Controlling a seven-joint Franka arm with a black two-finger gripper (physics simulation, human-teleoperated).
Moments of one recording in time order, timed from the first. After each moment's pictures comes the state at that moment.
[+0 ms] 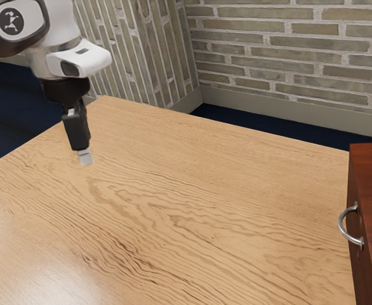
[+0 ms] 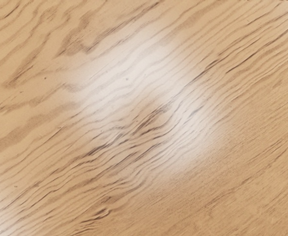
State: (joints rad) arm 0.03 -0.09 0.07 -1.44 0.04 1.29 0.75
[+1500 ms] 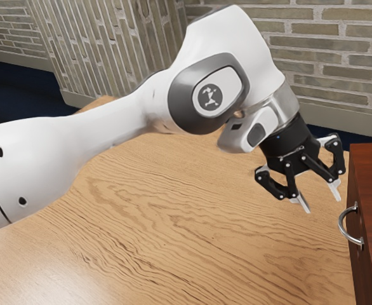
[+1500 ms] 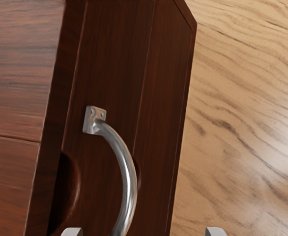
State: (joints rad) arm -0.16 0.29 -0.21 -1.32 -0.32 1.85 2.25
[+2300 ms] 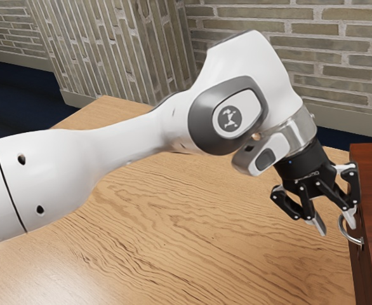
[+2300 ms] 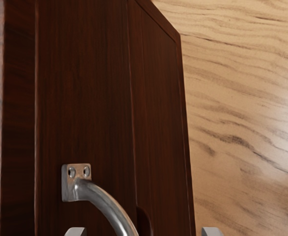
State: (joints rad) arm -0.20 0.32 -0.21 -1.36 -0.36 1.88 2.47
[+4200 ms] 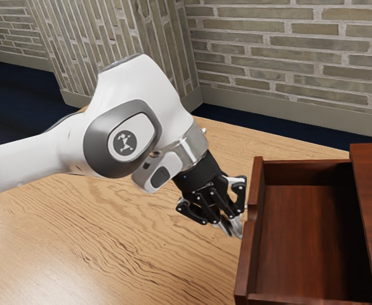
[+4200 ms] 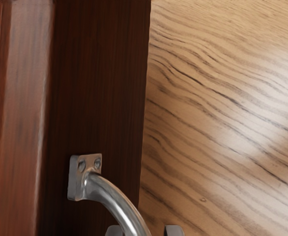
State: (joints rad) arm -0.04 -0.10 -0.16 -1.91 -0.37 1.99 2.55
